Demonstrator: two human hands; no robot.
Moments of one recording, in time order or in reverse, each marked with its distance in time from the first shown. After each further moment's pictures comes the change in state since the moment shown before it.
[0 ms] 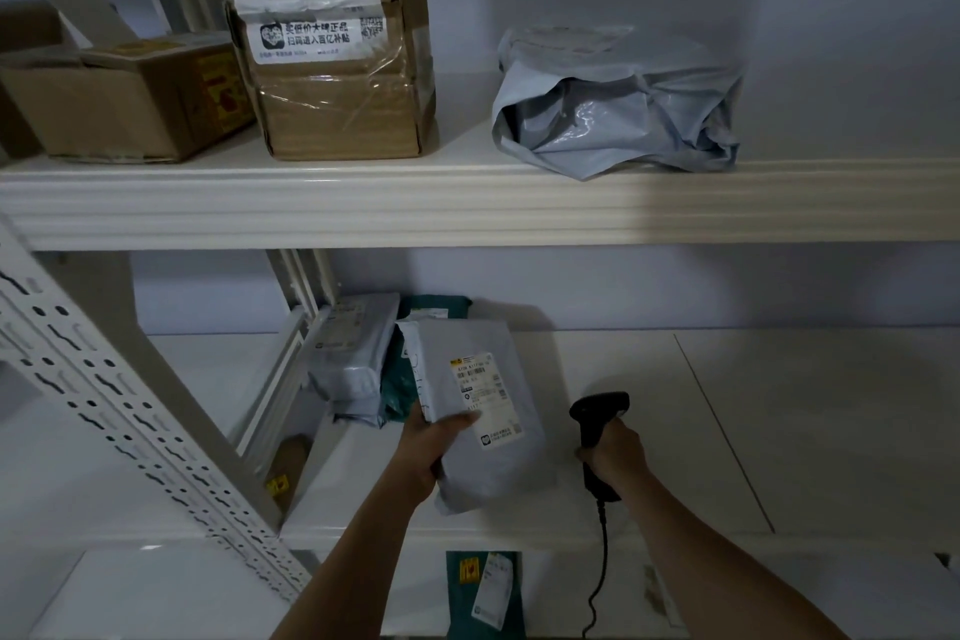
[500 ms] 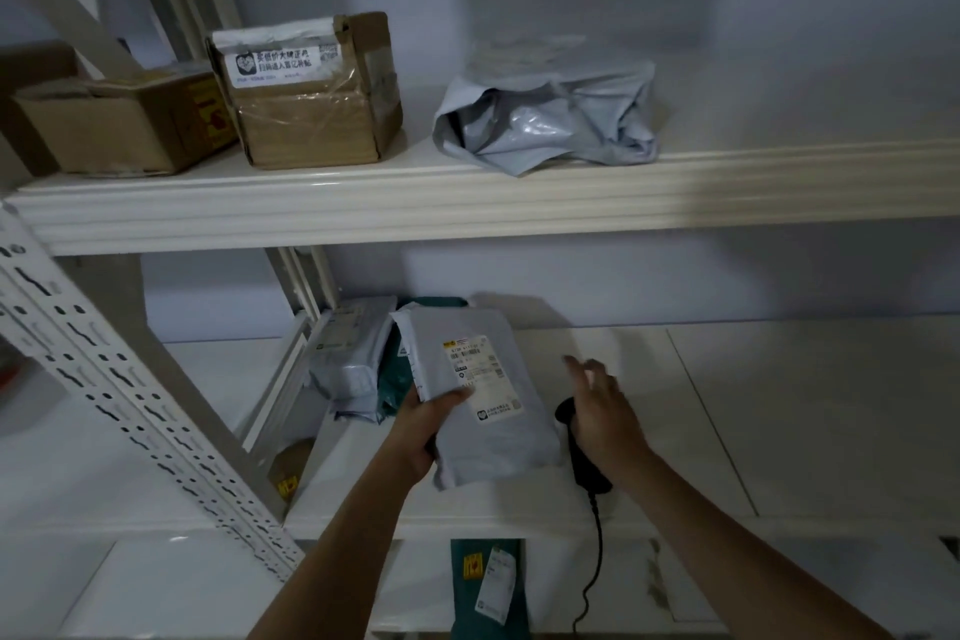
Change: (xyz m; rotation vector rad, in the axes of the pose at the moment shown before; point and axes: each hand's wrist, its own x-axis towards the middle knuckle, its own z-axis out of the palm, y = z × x) left_hand -0.043 0.026 0.022 -0.043 -0.090 0.048; right_hand -0.045 -0.012 -0.042 -0.285 0.306 -0.566
